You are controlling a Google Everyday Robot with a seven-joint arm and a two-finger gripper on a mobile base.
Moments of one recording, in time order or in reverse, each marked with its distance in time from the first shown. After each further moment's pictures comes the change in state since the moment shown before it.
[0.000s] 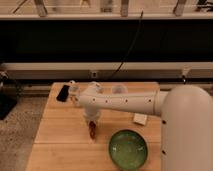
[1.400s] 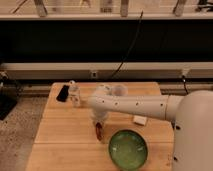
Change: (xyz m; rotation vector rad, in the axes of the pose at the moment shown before) arm -0.004 0.038 -0.003 0.016 0.009 0.056
